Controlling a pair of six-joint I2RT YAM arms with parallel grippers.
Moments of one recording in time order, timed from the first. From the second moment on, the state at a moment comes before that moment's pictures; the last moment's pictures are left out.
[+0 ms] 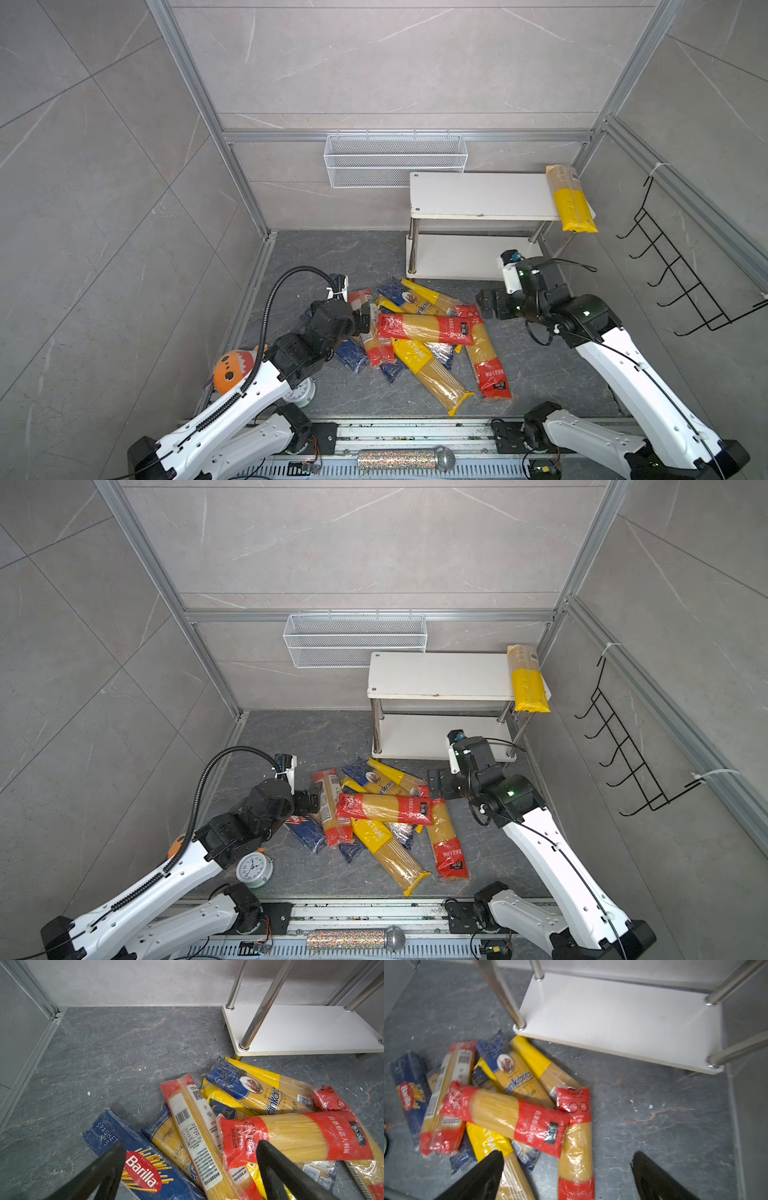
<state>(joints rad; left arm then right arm) -0.76 0.85 0.79 -0.52 -0.46 -0.40 0.48 1.07 1.21 -0.98 0.10 0.20</state>
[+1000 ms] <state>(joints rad) -0.77 0.70 0.60 -0.51 -0.44 -0.43 0.71 1.61 1.17 -0.77 0.08 -0.14</state>
